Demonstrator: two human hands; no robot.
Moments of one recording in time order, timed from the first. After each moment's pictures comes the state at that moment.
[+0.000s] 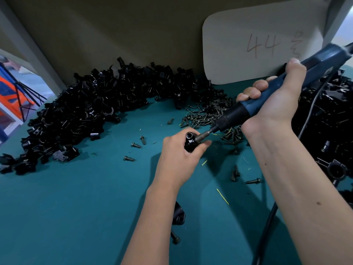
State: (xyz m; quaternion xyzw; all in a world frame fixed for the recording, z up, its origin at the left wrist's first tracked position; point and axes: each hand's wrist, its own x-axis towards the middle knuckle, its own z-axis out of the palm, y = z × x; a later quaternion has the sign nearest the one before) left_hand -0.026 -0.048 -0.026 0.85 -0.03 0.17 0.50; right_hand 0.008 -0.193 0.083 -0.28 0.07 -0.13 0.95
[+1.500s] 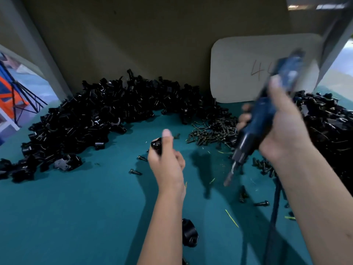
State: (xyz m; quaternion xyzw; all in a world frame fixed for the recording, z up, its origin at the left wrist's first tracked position) left_hand -0.013 -0.041 -0.014 0.46 0.20 0.25 0.83; right_hand 0.030 -0.218 0.085 -0.47 0.02 0.01 0.88
